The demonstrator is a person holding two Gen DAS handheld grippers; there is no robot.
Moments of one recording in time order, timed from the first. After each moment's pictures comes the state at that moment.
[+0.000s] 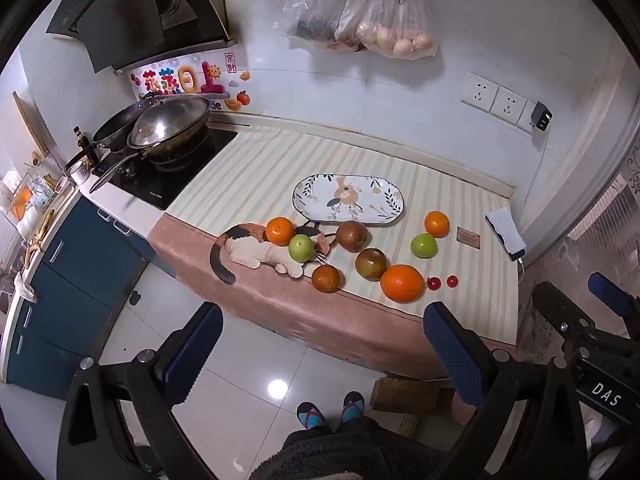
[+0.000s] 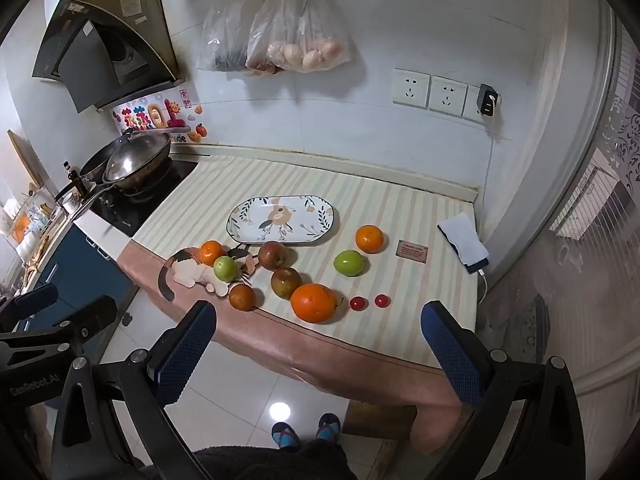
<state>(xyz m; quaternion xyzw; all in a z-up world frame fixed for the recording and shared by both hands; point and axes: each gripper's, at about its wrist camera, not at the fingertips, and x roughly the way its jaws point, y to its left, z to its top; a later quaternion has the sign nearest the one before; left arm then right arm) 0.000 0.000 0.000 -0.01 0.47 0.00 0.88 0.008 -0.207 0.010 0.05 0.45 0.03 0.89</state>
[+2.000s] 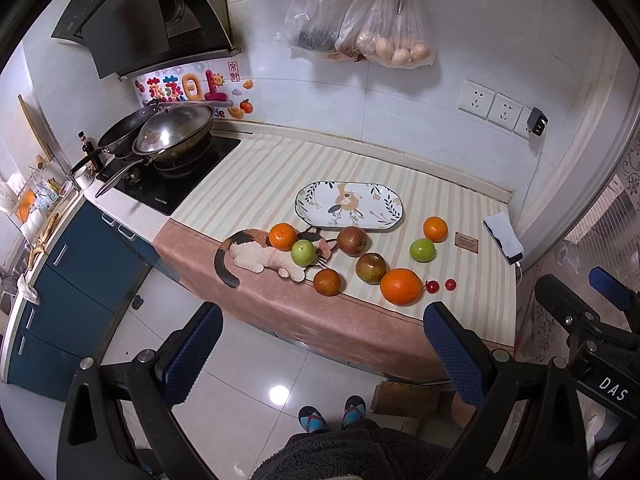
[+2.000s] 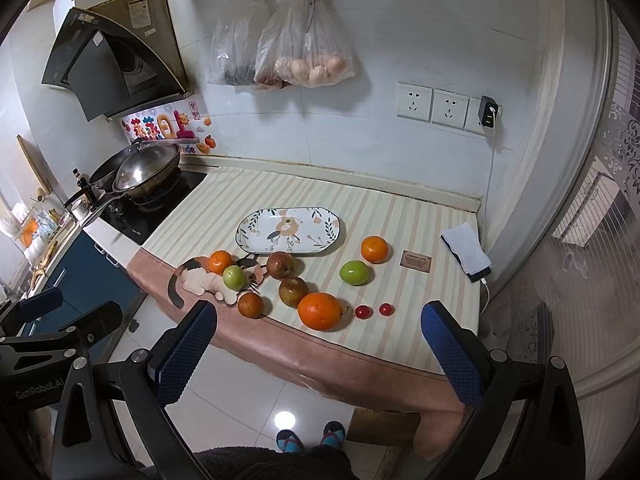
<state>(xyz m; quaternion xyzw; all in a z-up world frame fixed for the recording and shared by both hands) -0.003 -0.002 0.015 0.00 0.46 0.00 0.89 -0.004 -0.199 0.030 0.05 0.44 0.03 0.90</state>
